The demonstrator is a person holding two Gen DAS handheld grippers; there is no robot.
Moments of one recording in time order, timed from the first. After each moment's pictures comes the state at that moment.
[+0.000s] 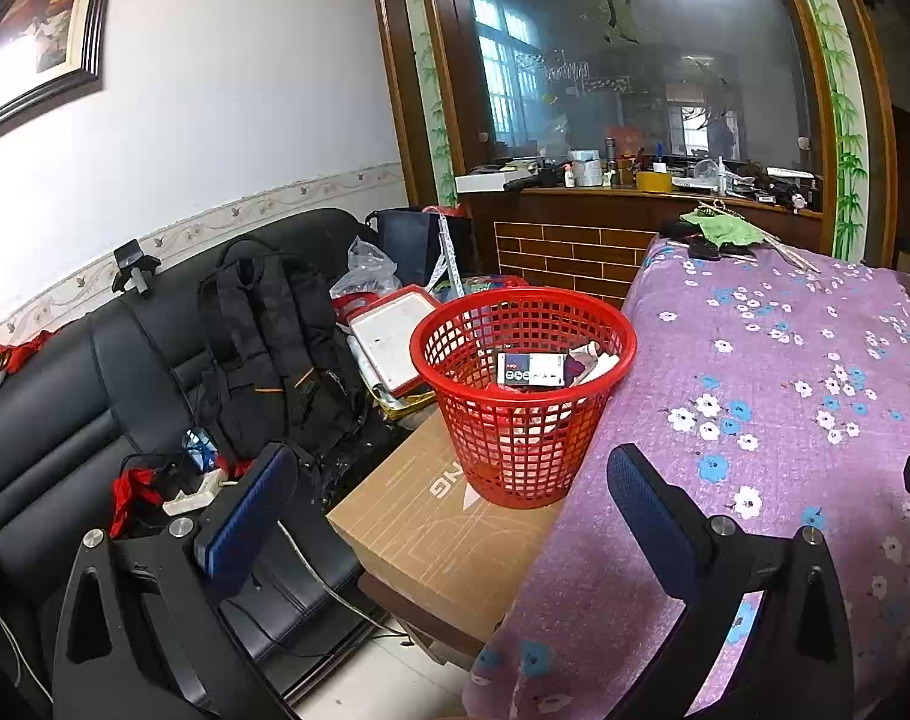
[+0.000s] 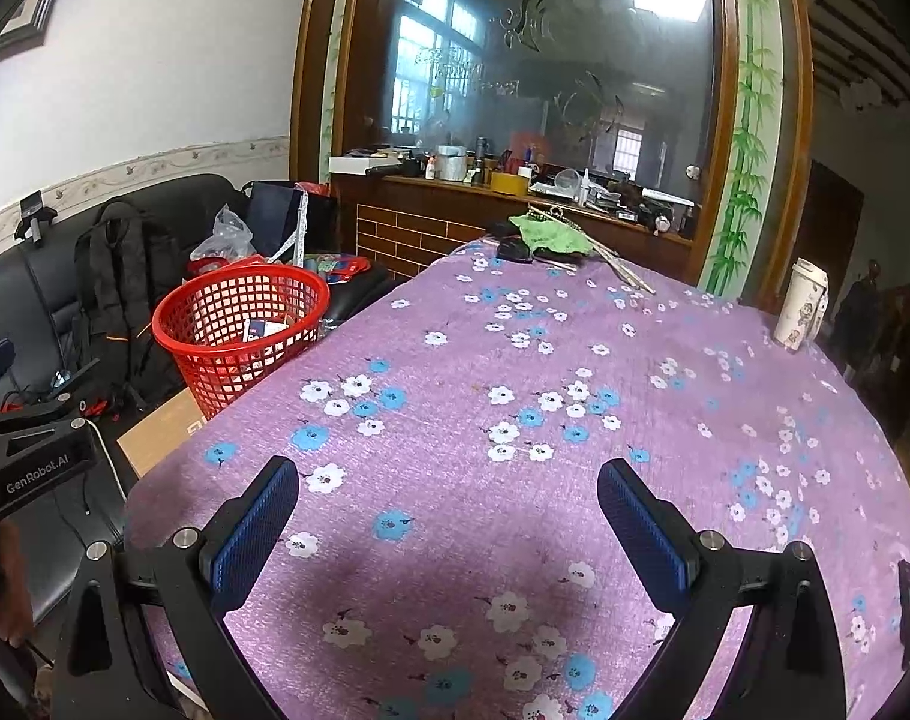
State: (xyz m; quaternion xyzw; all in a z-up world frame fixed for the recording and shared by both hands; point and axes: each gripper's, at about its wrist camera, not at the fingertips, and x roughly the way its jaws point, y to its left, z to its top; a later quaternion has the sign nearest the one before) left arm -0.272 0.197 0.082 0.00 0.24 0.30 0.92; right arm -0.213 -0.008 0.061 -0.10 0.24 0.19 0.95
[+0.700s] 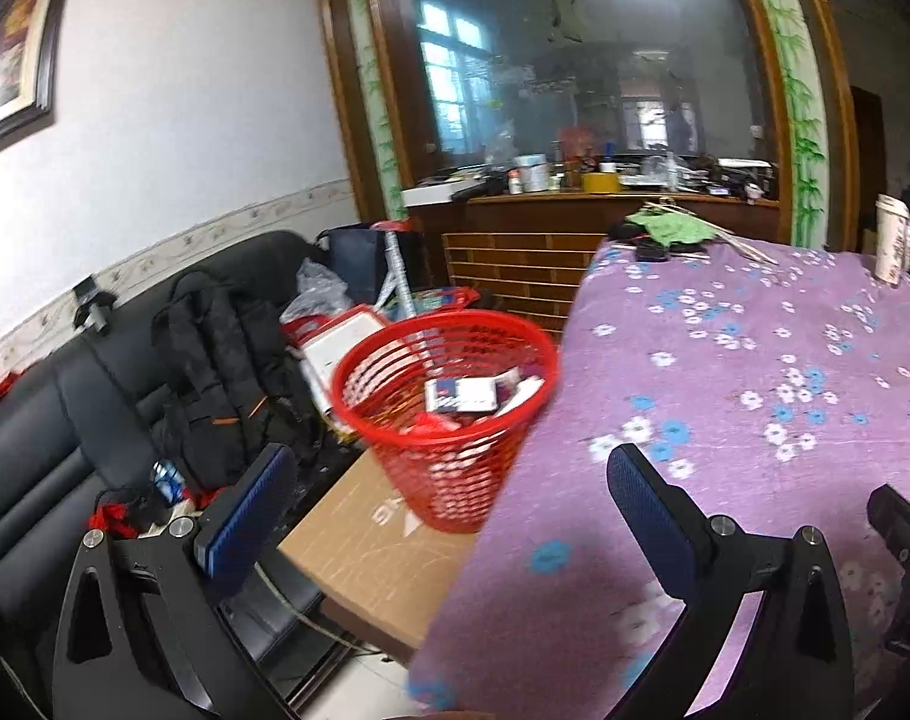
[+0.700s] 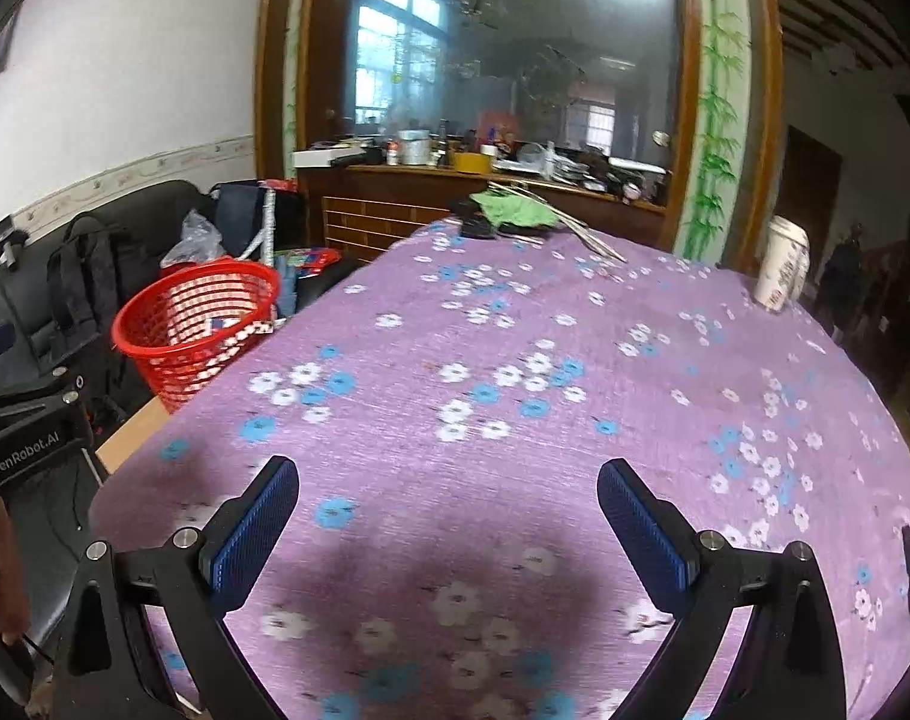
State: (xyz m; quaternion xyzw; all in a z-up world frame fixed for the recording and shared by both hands) left arm -0.229 0.156 0.096 0.03 0.25 0.24 0.94; right arm -0.189 -0.043 0.050 -0.06 0.27 0.16 0.95
